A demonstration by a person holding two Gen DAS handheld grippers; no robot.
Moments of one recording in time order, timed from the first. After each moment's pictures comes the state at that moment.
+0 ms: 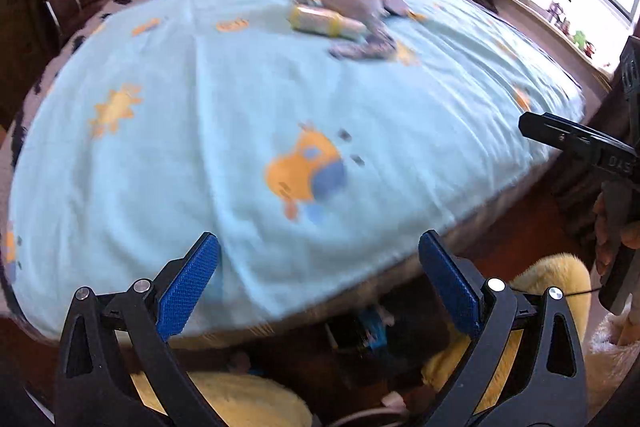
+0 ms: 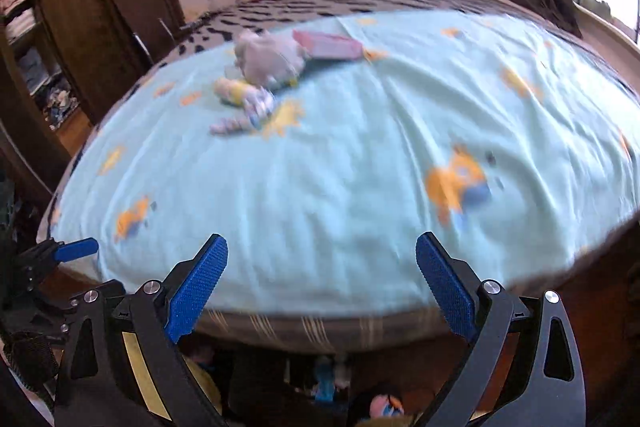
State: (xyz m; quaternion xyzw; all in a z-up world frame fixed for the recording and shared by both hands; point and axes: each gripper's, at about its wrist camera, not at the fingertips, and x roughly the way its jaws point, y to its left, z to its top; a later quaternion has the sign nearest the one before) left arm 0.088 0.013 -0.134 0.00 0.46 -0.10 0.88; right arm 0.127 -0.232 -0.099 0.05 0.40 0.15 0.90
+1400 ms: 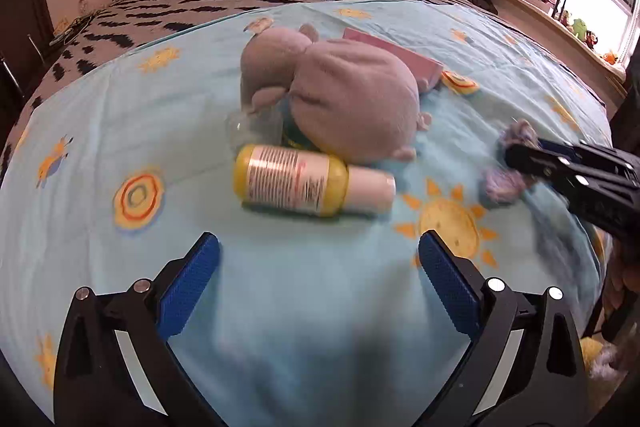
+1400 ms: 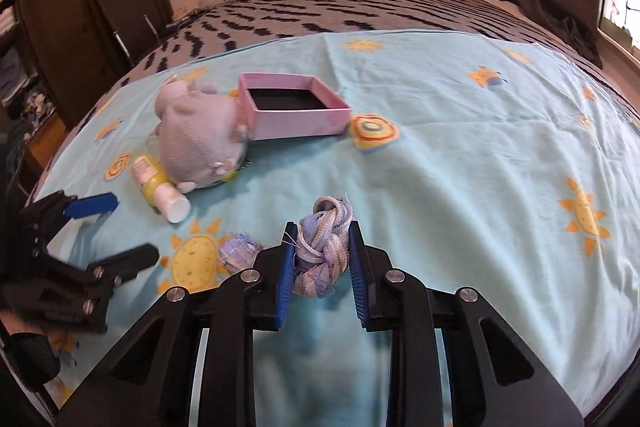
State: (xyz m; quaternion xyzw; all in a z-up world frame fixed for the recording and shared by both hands) left arm 0.285 -0.037 -0.139 0.04 0.44 -0.13 0.89; right arm 0.270 -0.241 -0.126 0.02 0.41 0.12 0.90
